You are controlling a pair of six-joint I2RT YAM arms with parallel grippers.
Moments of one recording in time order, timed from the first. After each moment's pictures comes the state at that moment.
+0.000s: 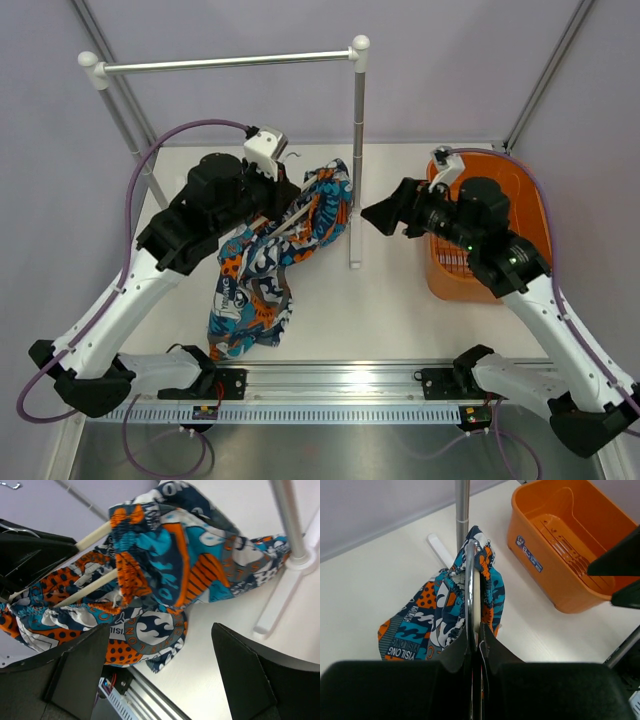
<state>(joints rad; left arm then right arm) -0.71 1.18 1.51 -0.61 -0.01 -0.14 0.48 0.96 1.18 -0.43 -0.28 0.59</state>
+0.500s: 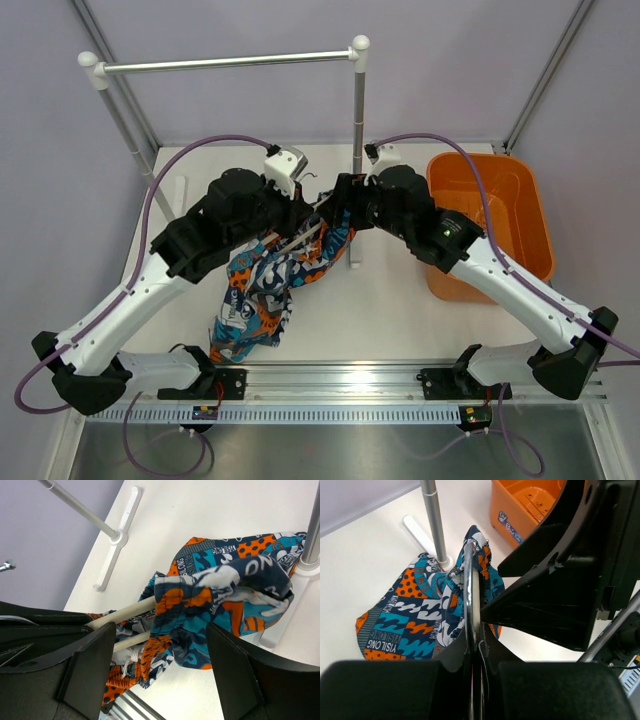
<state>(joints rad) -0.82 1.17 1.43 -0.60 -0.03 -0.15 0.81 1.29 1.38 -0.44 0.09 0.56</state>
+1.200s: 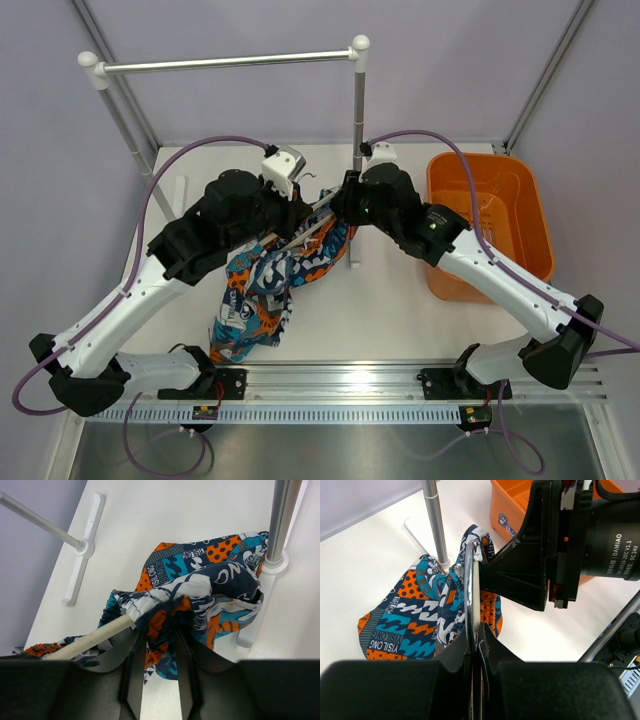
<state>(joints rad) -0.83 1.16 1.43 -0.61 -0.05 -0.15 0.82 1.37 1.42 -0.48 0.25 0.55</state>
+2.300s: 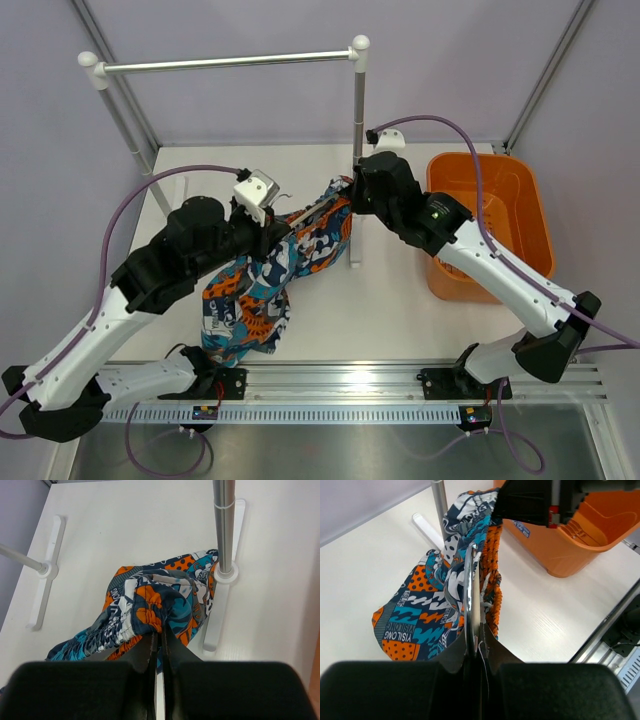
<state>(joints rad) -0.84 0.97 1.31 -0.67 -0.06 -0.10 0.82 1.42 1.55 -0.61 0.43 0.51</state>
